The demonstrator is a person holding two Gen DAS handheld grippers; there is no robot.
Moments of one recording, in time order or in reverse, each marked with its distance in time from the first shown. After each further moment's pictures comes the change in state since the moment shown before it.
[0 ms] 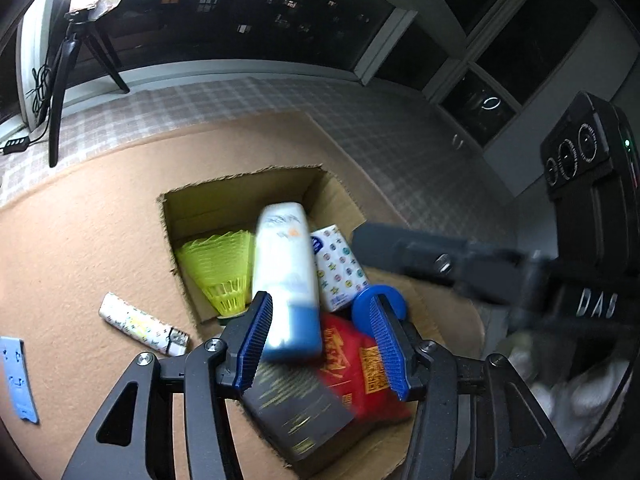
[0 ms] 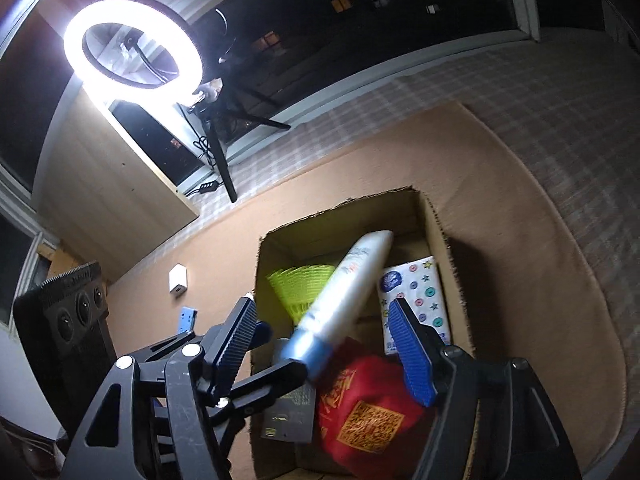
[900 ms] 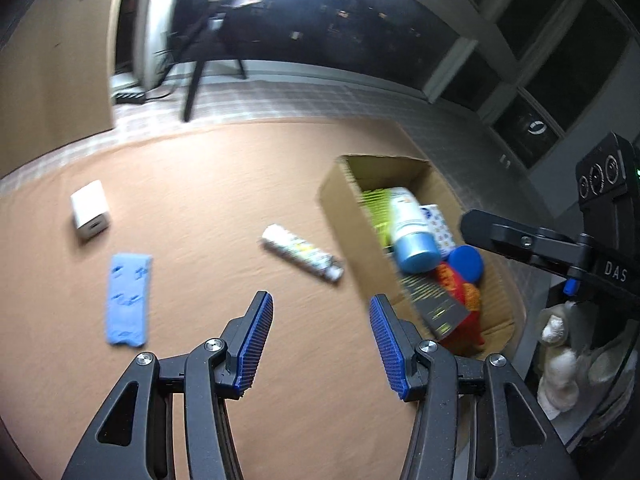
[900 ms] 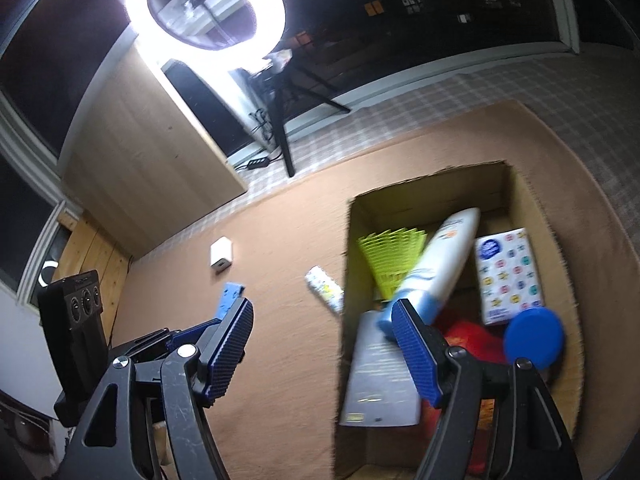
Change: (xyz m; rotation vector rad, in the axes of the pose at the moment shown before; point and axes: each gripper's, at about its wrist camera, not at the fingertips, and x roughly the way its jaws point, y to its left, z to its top) left arm -0.096 0.114 -0.070 -0.120 -0.051 0.164; right arm 0.019 0.074 -0.040 -0.090 -0.003 0.083
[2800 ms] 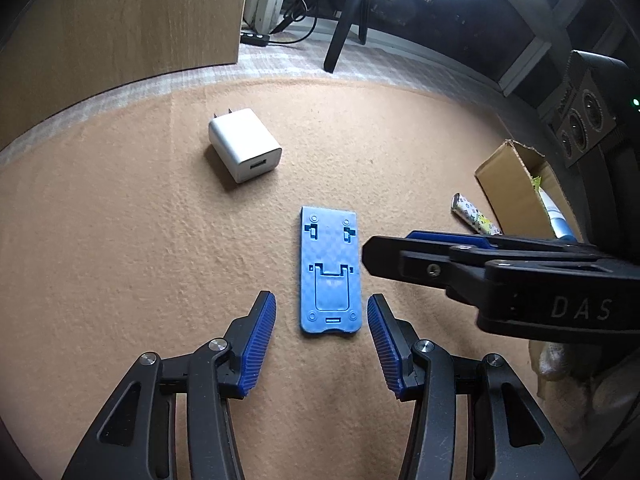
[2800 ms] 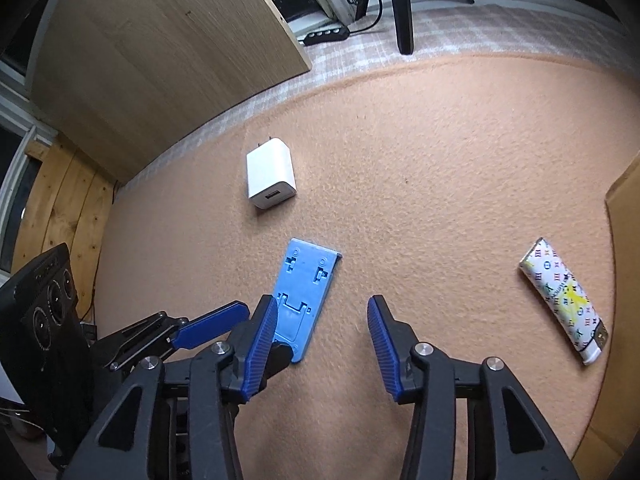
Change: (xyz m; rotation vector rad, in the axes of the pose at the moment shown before) left arm 0.016 0.150 -0.016 -0.076 0.089 0.138; right arm 0.197 0.117 -0.014 -0.089 0.323 0.015
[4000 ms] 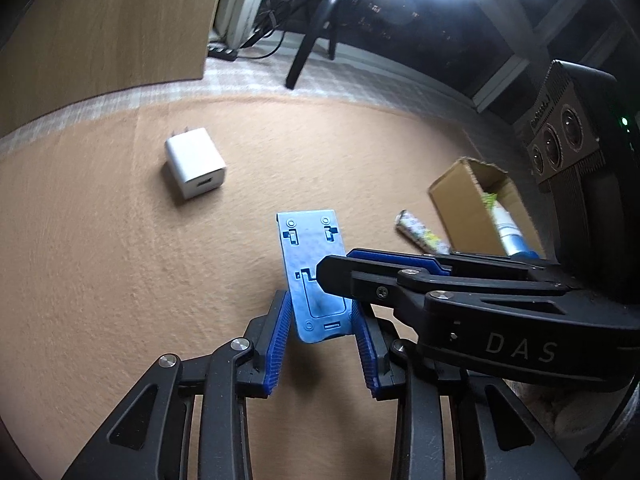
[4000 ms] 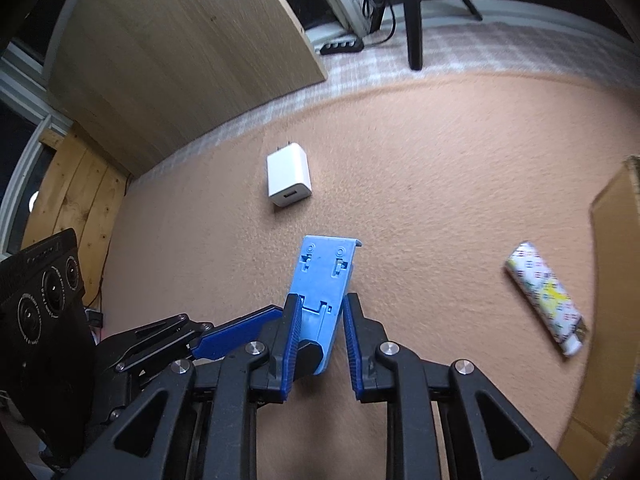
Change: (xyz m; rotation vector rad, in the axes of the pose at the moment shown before) left arm -0.019 -0.029 0.004 -0.020 -0.047 -0.110; right arm -0.030 0.005 -0.009 -0.054 -0.029 0.013
